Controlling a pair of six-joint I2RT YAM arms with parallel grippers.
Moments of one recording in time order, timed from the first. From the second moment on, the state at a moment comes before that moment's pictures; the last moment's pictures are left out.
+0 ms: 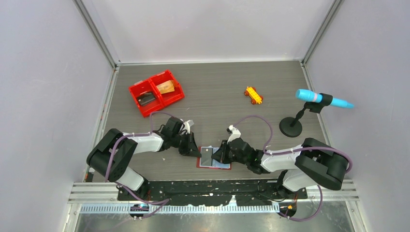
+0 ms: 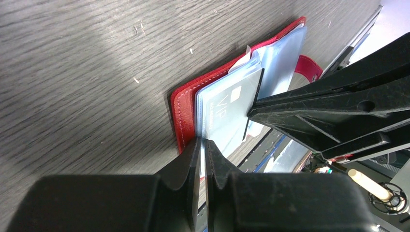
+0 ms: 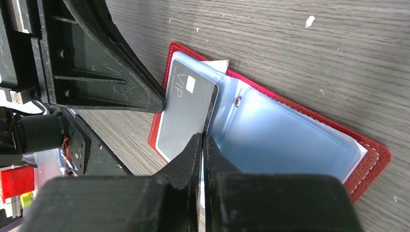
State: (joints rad) left arm -0.58 1.52 0.52 0.06 0.61 -0.70; right arm 1.00 1.39 0.30 0.52 0.04 0.92
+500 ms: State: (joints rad) left arm -0.58 1.52 0.53 0.04 0.60 -0.68; right arm 0.97 1.33 0.24 0.60 -0.04 0.92
